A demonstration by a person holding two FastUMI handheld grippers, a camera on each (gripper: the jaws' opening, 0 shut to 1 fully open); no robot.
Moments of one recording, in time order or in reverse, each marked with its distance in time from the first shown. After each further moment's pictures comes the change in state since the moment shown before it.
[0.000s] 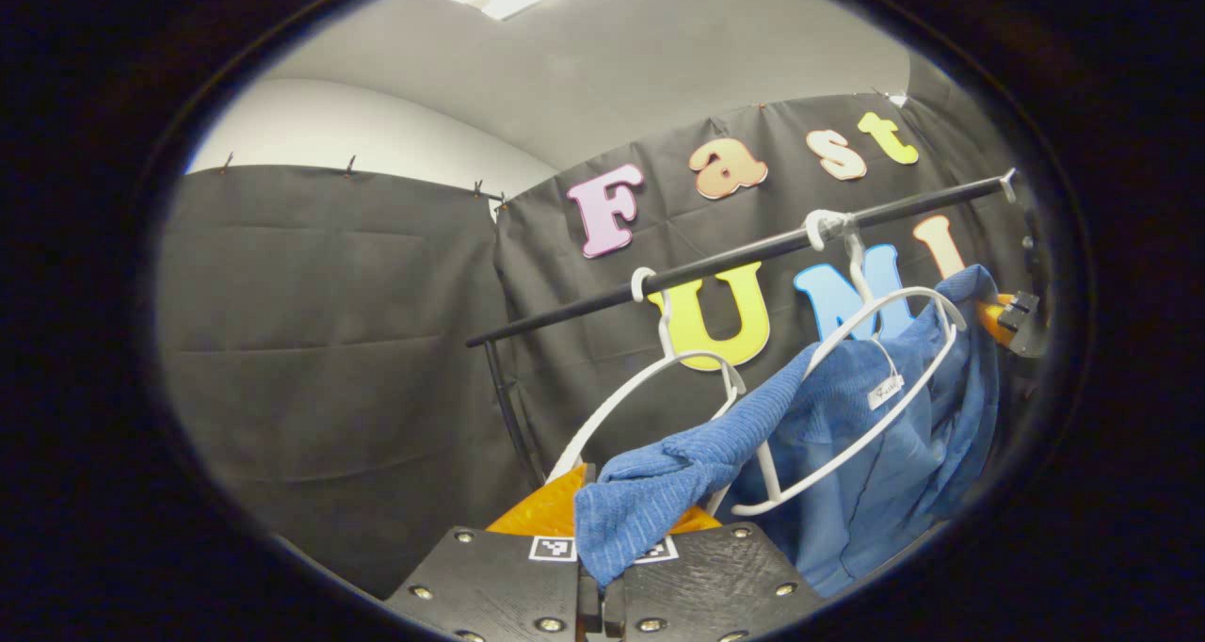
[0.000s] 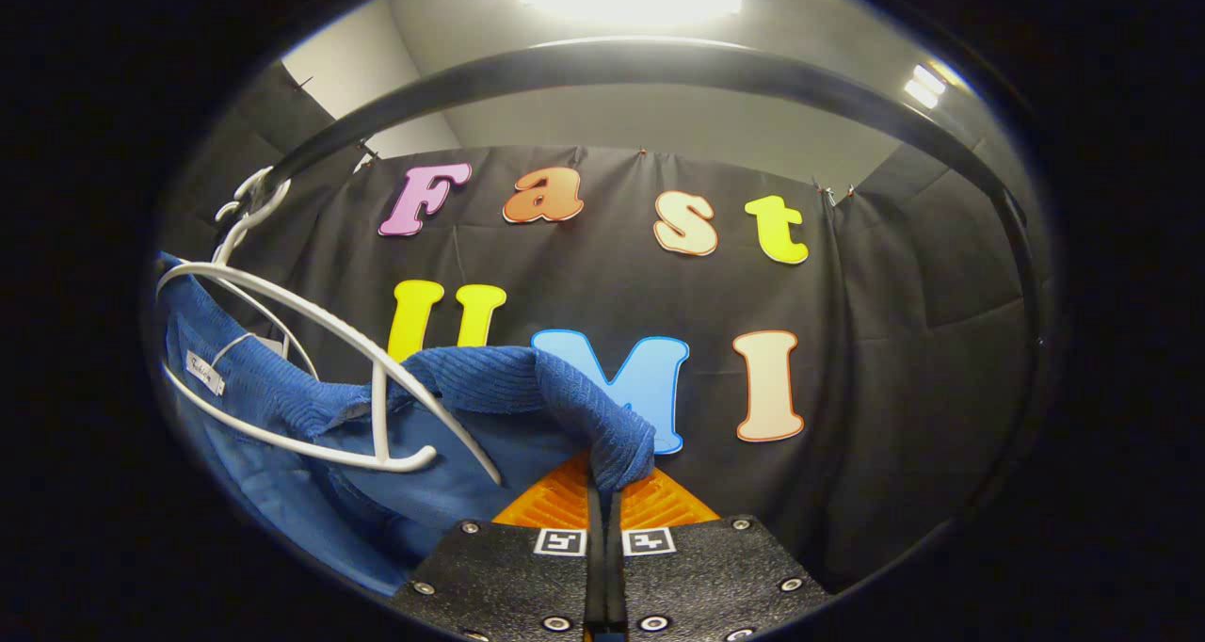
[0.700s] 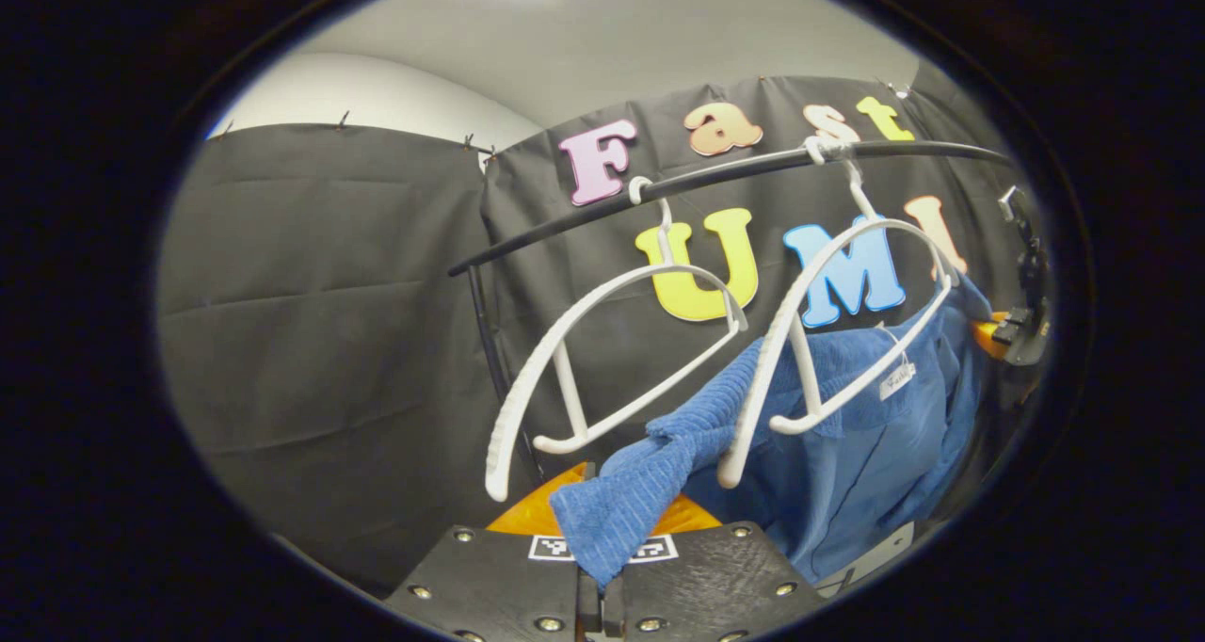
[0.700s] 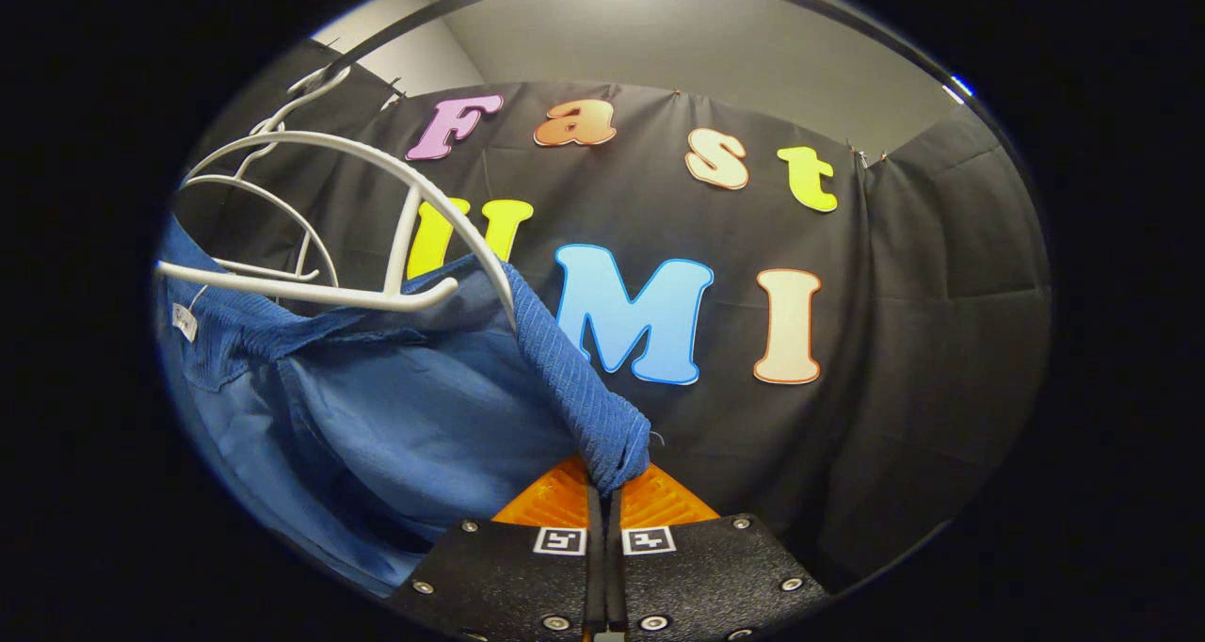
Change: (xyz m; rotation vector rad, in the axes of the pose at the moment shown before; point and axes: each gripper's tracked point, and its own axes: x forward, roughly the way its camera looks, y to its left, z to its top) left arm 0.002 -0.001 -0.071 -0.044 0.122 -0.050; right arm -0.015 0.013 -0.079 -0.070 0.190 0.059
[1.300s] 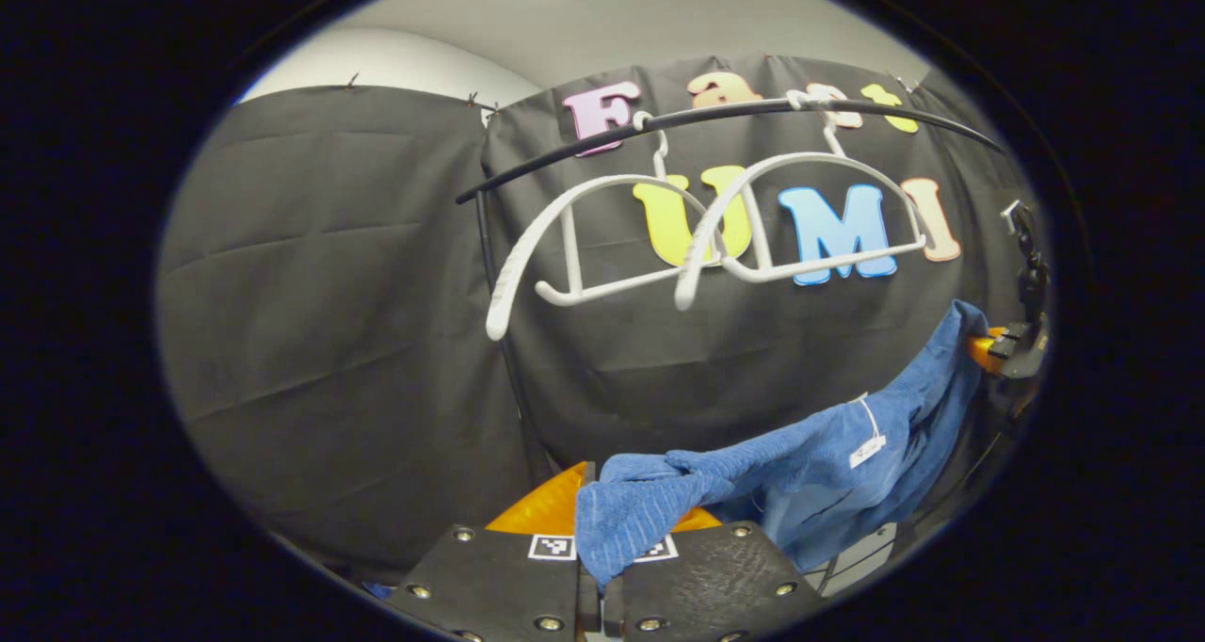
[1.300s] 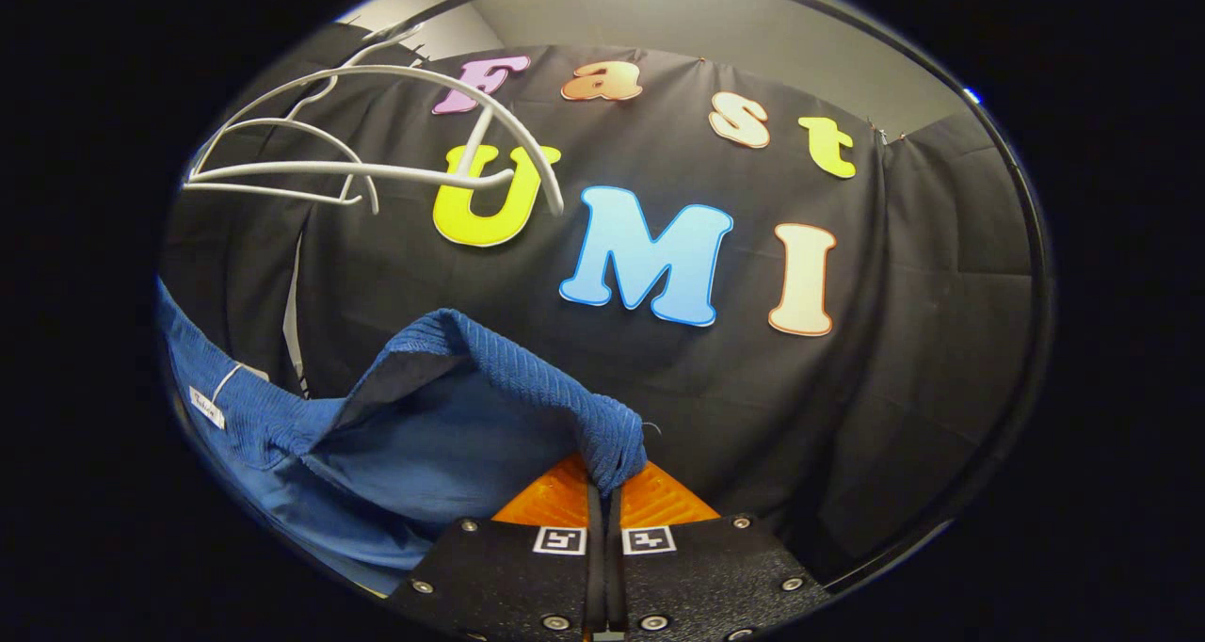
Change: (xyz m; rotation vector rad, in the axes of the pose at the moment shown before) left arm -0.031 -0.004 -0.077 -0.023 0.121 -0.035; right arm -0.041 0.017 -0.073 -0.035 0.144 0.053
